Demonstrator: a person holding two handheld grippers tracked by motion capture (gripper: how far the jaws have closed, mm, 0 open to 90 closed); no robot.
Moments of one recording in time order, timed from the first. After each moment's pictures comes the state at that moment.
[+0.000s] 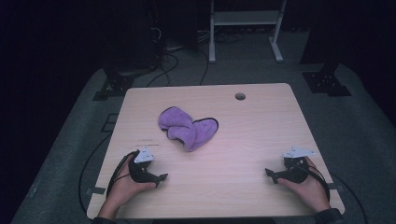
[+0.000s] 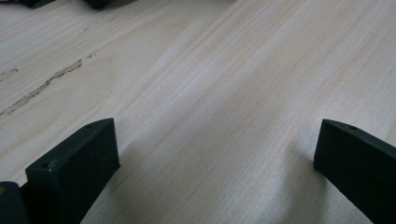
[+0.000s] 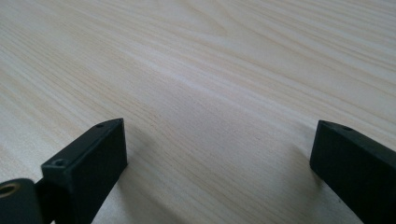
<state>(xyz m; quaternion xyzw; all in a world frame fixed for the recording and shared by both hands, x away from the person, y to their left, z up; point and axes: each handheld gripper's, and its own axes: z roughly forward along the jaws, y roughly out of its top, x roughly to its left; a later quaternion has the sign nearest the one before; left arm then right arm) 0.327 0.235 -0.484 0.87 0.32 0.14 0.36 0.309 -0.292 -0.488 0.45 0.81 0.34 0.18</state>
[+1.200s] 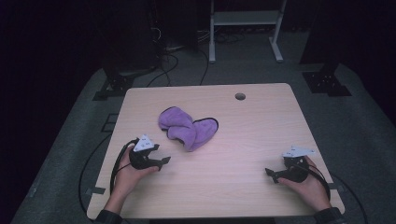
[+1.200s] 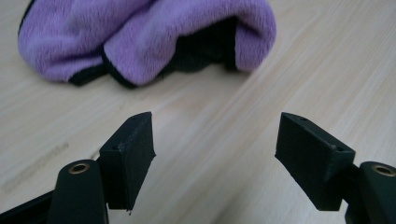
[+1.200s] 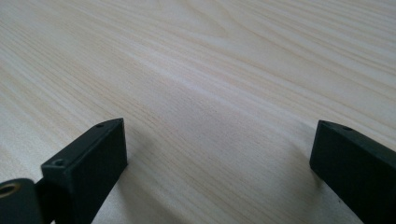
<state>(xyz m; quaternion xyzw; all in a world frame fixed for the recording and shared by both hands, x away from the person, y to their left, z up) 0.348 0.220 -0.444 0.84 0.32 0.17 0.41 0.311 -0.293 -0.488 0.44 0.81 0.35 0.18</state>
